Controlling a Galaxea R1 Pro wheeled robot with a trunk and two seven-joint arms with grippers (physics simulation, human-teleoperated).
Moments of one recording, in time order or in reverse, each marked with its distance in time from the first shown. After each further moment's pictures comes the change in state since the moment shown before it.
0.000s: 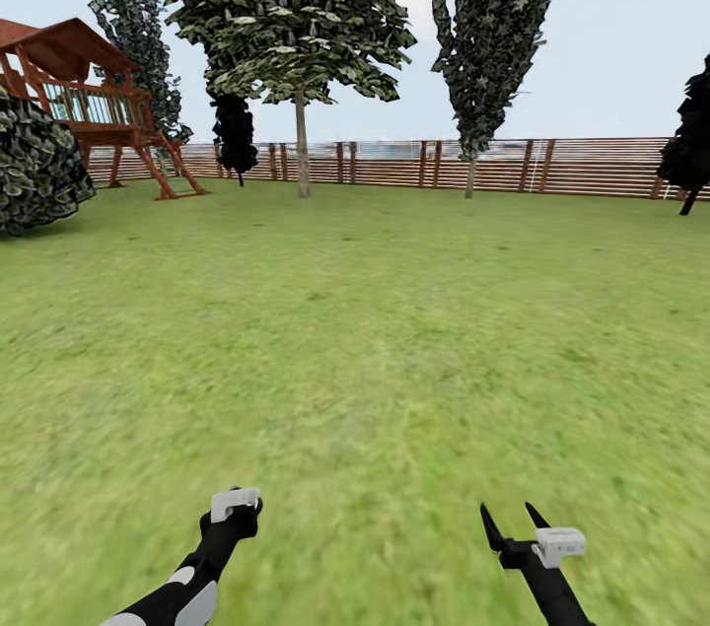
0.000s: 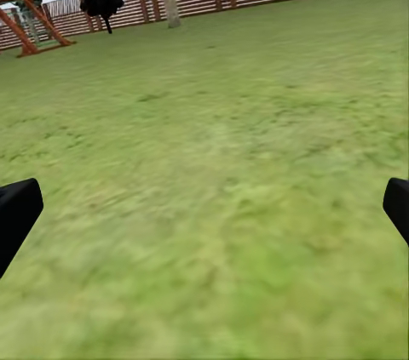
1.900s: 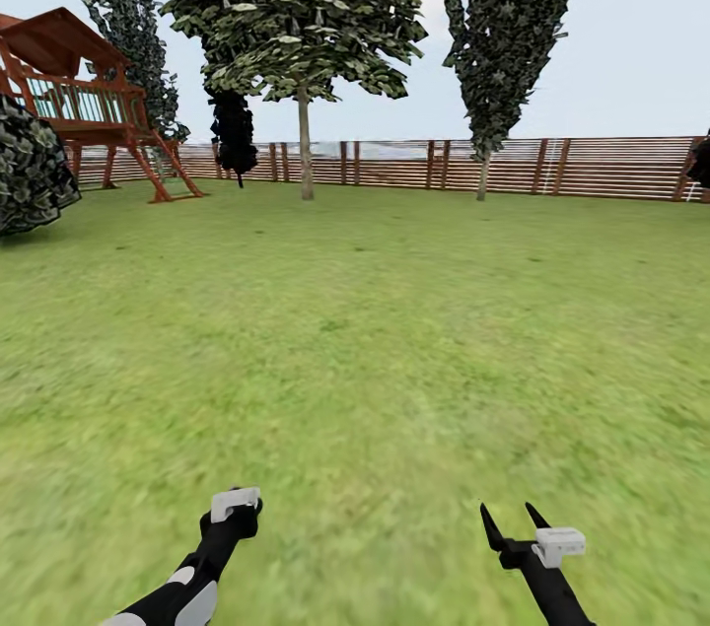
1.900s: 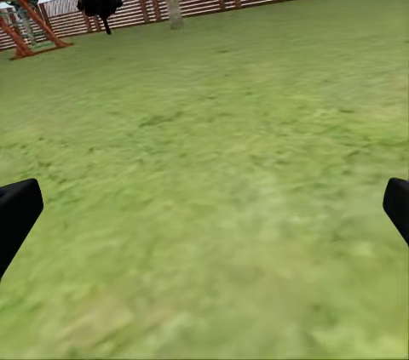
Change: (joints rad) left arm 0.000 0.000 0.000 0.000 0.000 0.000 0.000; right arm 0.000 0.000 0.000 0.000 0.000 0.000 0.000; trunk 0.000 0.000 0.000
